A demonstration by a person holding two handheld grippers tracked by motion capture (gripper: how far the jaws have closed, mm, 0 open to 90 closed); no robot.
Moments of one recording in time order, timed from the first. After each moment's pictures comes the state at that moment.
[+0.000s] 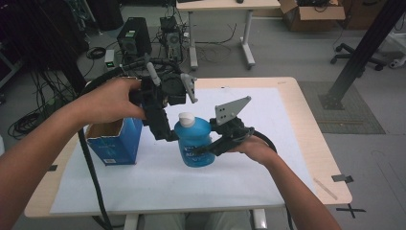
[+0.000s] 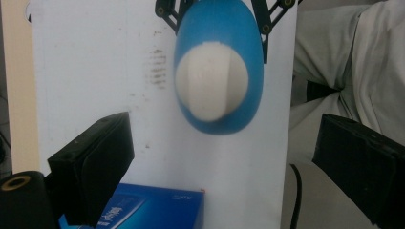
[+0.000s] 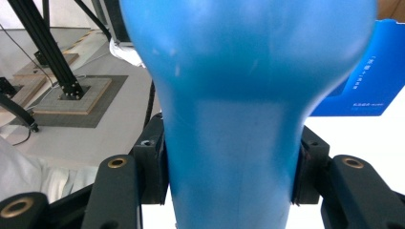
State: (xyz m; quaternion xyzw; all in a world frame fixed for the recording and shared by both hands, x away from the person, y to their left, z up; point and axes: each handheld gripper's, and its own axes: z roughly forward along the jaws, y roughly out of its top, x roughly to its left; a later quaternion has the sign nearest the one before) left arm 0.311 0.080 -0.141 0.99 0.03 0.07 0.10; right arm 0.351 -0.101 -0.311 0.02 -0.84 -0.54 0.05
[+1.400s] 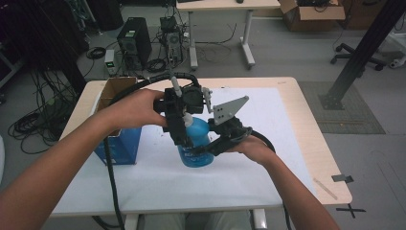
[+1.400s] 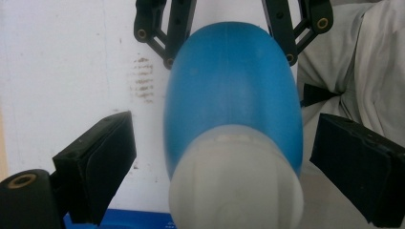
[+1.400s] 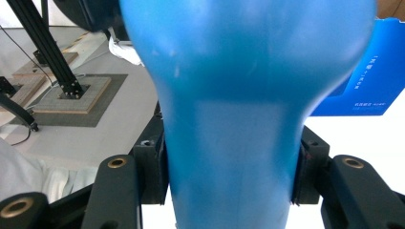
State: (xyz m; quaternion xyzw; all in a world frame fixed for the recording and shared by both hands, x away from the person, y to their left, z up) left arm 0.329 0.052 -0.186 0.99 0.03 0.04 0.09; right arm 0.350 -0.097 -0.310 0.01 -0.84 -0.54 0.05
